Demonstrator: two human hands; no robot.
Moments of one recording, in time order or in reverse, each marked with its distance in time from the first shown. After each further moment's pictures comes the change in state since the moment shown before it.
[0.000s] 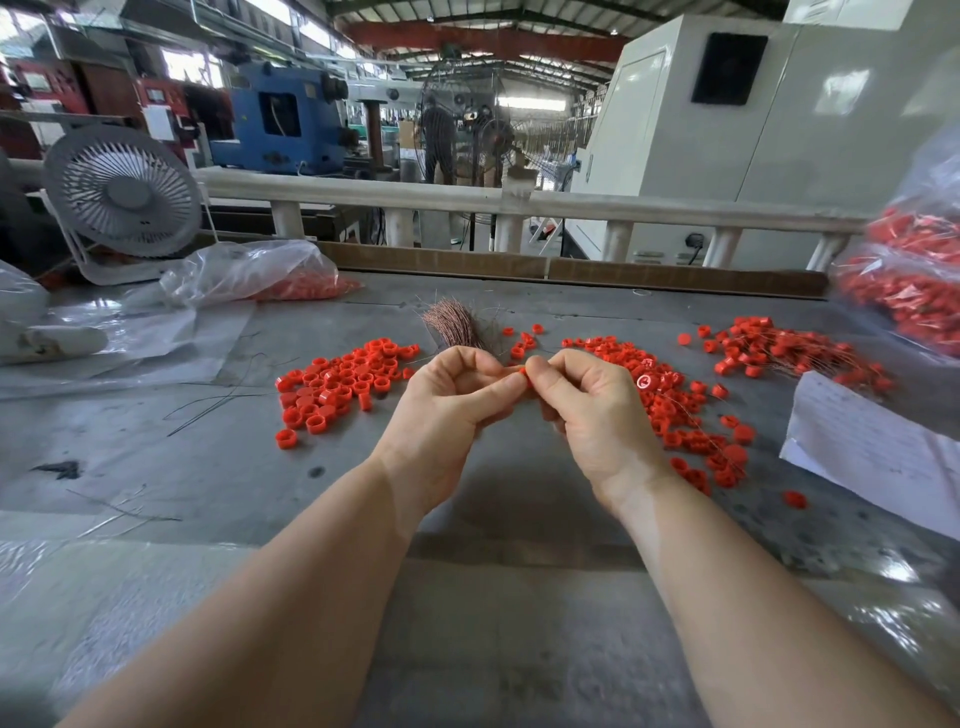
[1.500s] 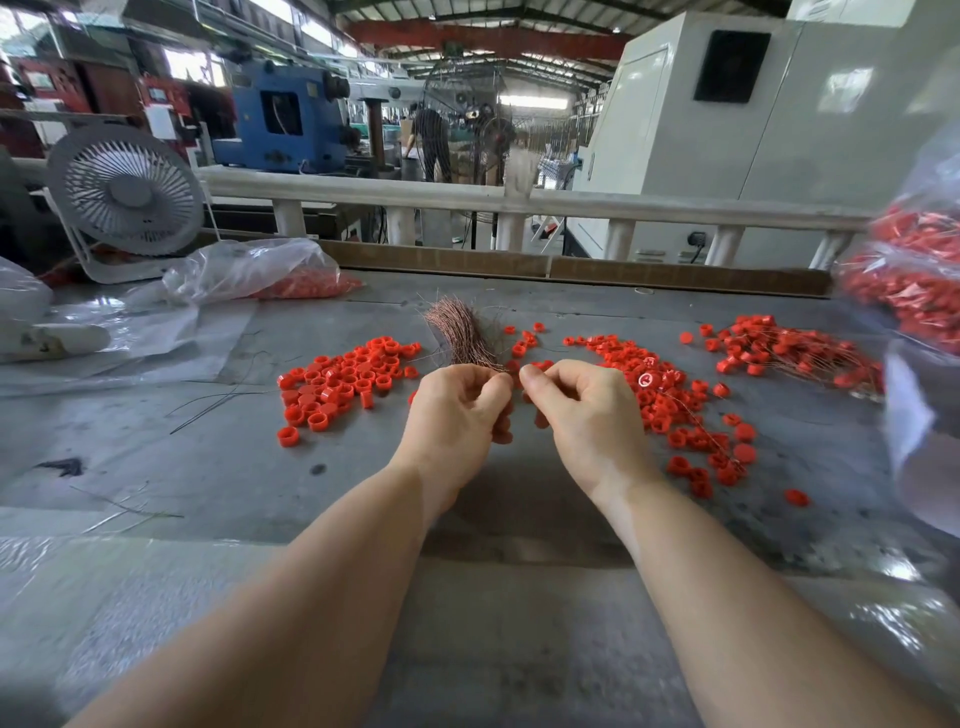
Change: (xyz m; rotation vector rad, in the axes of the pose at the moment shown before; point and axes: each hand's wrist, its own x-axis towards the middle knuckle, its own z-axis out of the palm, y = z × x) left_hand -0.002 -0.006 0.010 0.556 0.208 0.051; right_hand -0.003 -0.001 0.003 -0.360 0.088 -0.009
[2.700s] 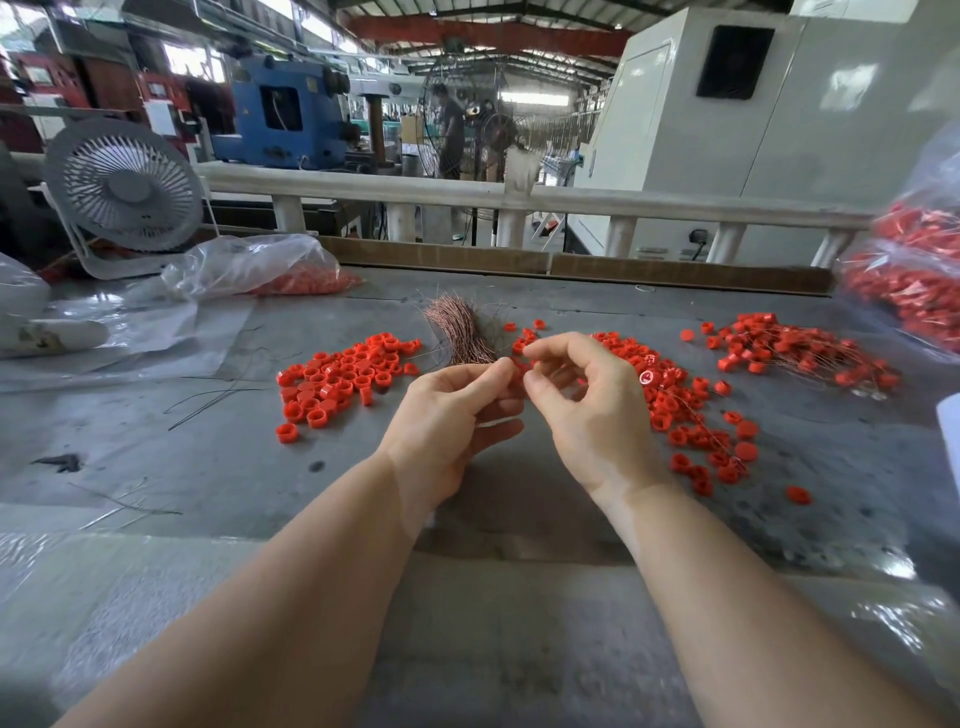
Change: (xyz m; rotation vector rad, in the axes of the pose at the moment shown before) left_hand 0.001 0.002 -0.007 -0.458 -0.145 -0.273; right_hand -0.001 -0.004 -0.001 0.030 0.044 -0.129
